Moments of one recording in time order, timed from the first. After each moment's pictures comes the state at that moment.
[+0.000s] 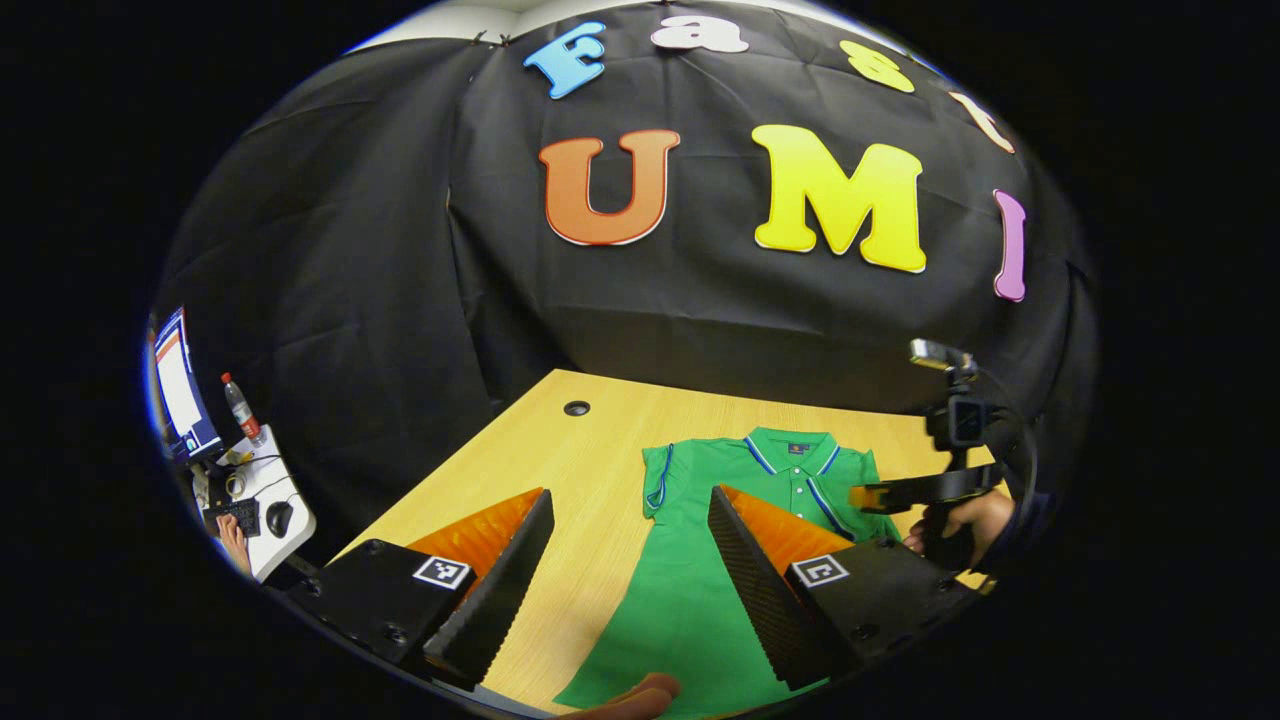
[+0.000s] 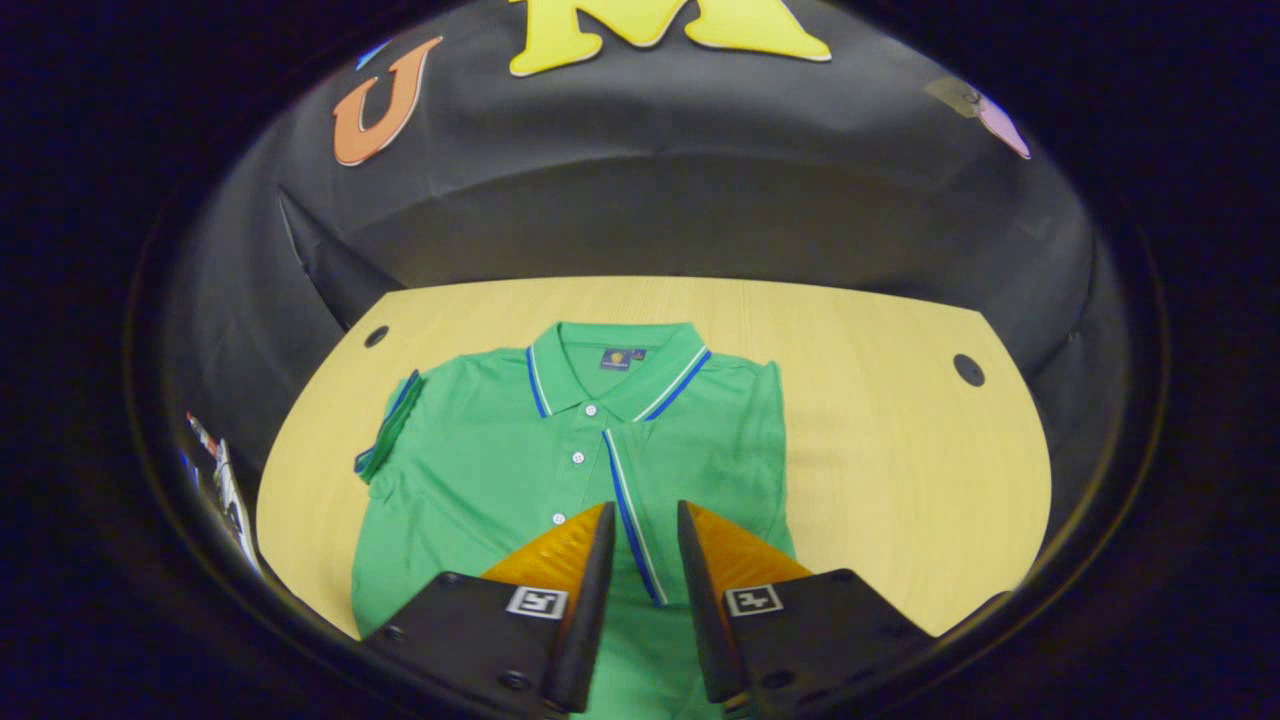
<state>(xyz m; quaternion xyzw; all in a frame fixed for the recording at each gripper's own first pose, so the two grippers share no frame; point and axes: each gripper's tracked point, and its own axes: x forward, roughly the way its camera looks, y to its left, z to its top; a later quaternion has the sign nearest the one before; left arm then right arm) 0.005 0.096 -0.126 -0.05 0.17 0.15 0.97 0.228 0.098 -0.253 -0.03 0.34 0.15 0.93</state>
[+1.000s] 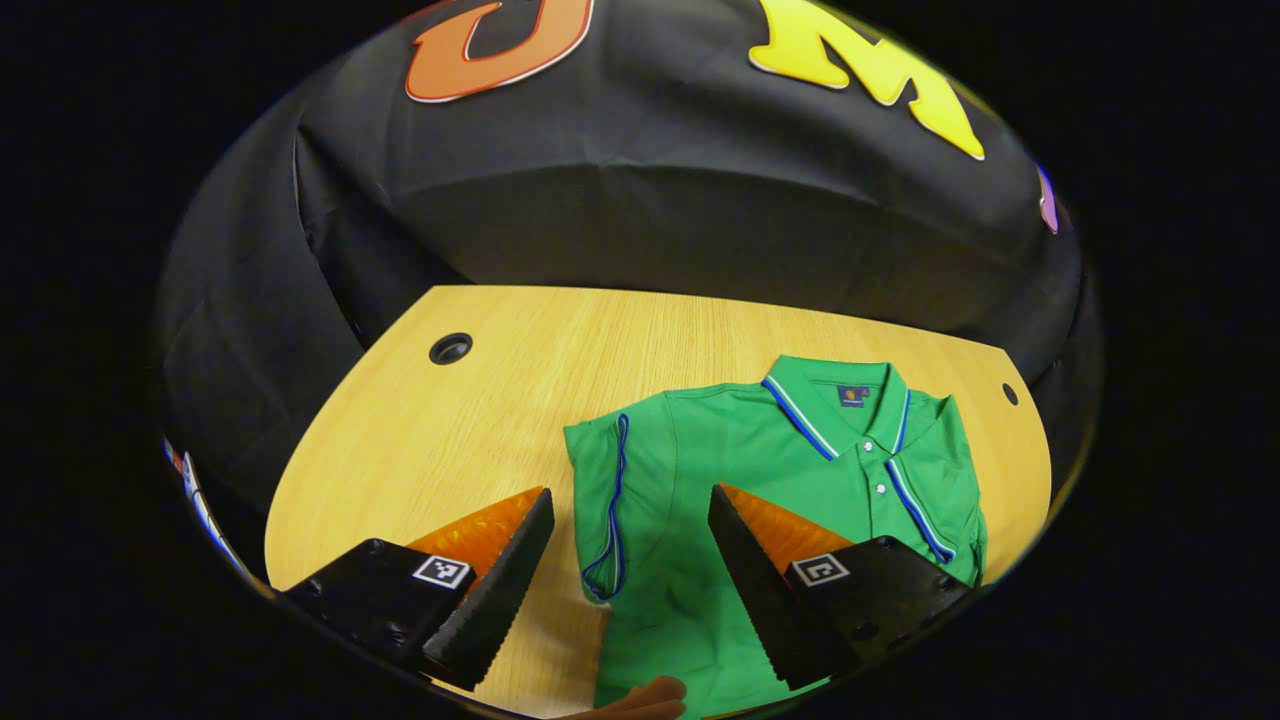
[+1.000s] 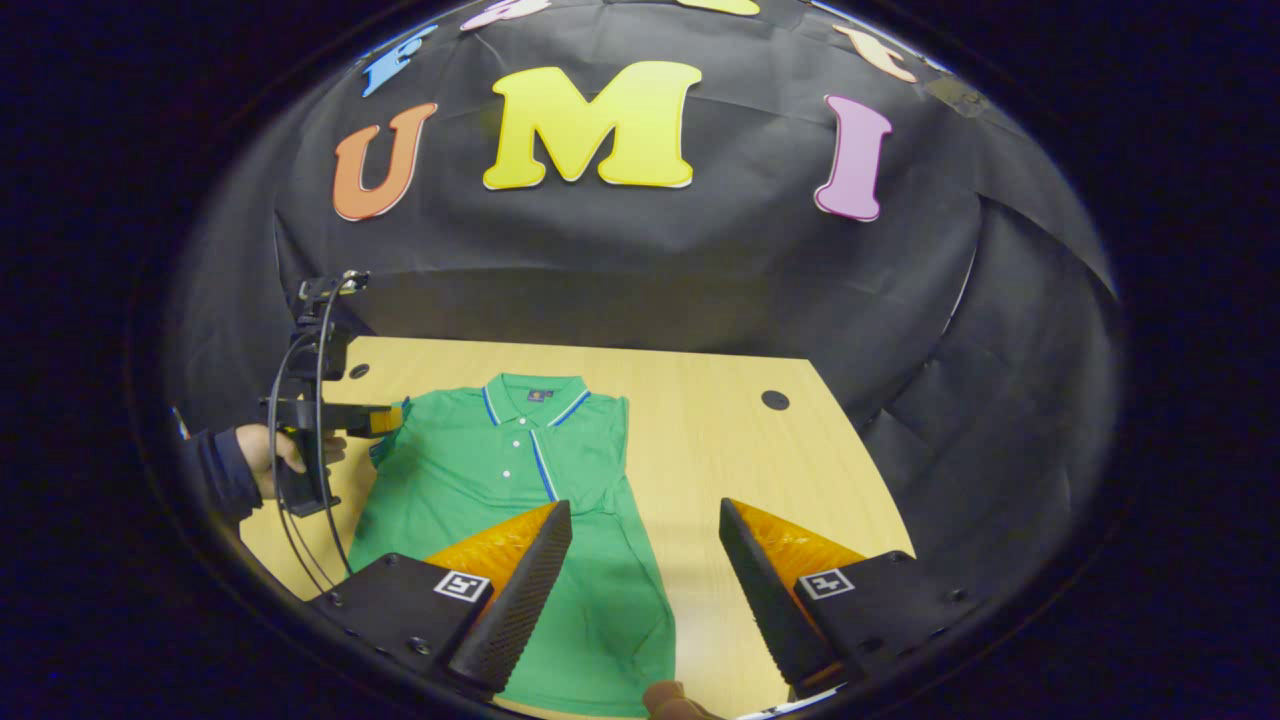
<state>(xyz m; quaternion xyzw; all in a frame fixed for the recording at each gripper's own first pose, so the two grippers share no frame) 0.218 0.116 -0.274 -0.05 0.32 0.05 0.95 0.071 -0.010 -0.150 -0.05 0.24 0.02 0.97</state>
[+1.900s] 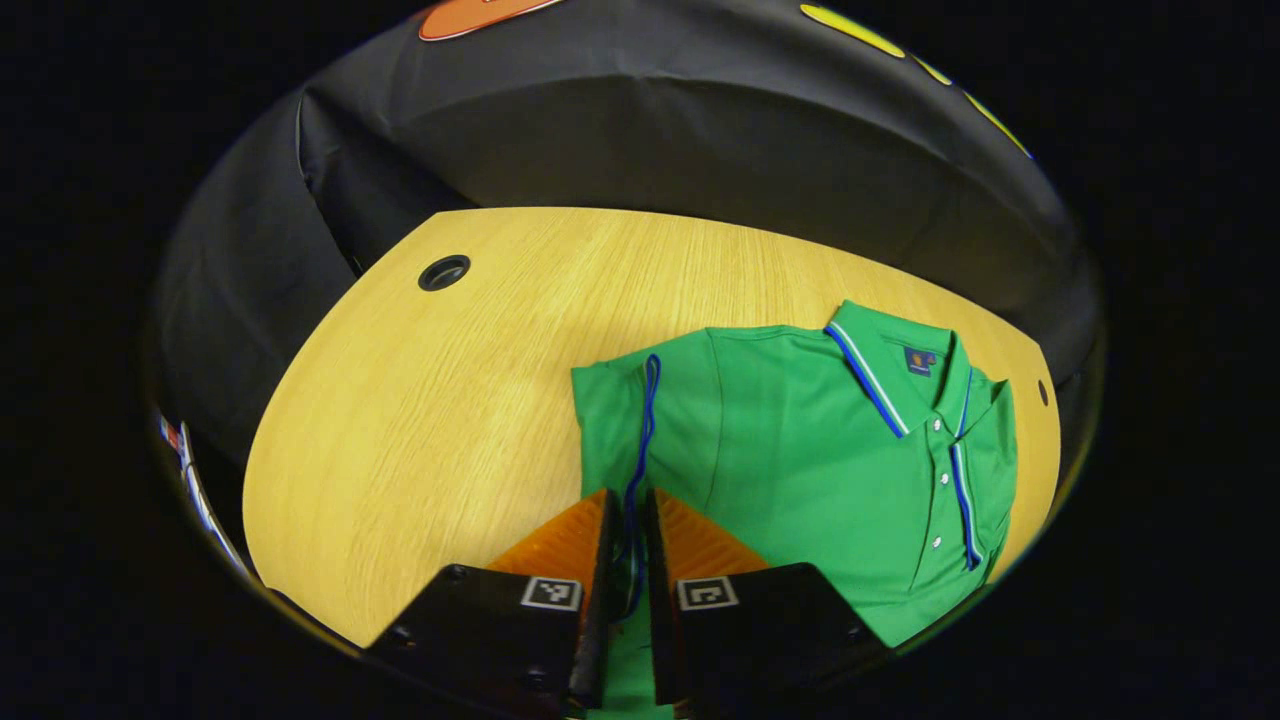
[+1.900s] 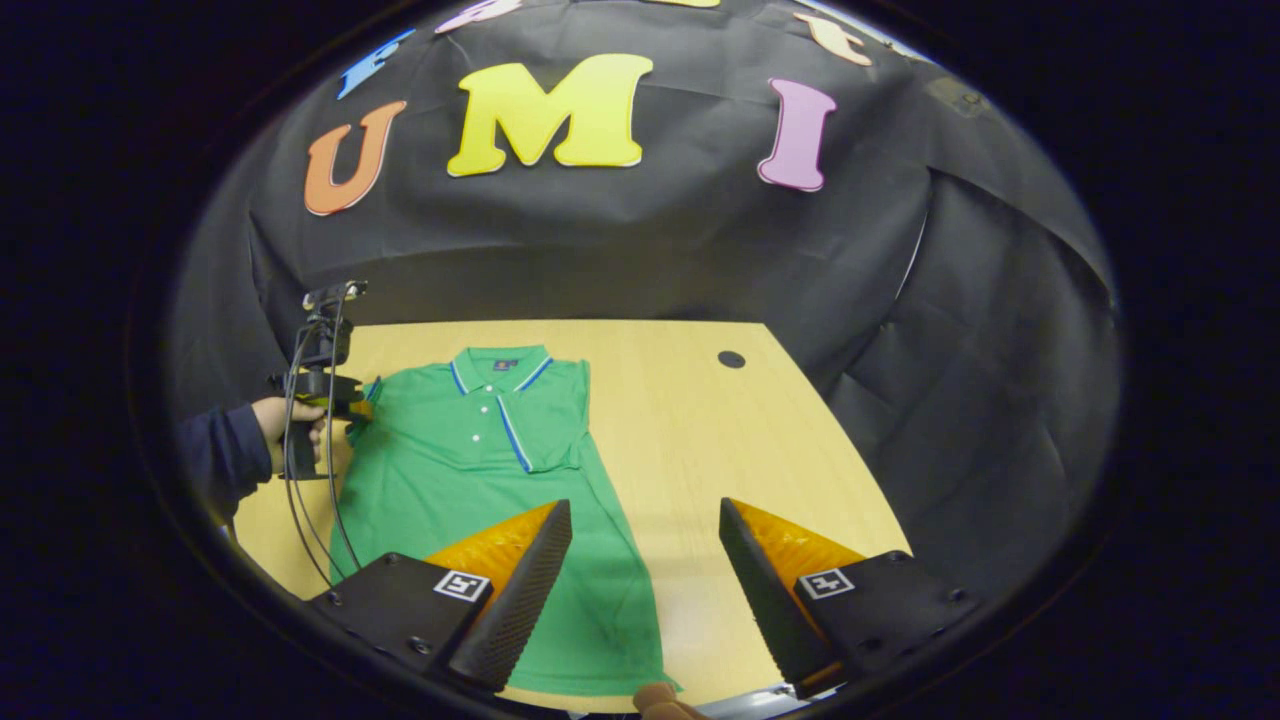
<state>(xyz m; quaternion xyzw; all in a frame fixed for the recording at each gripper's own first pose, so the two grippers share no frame) 0.219 0.128 -0.324 -0.07 0.40 0.08 0.91 0.033 -0.037 -0.173 -0.03 0.25 -0.04 0.97</state>
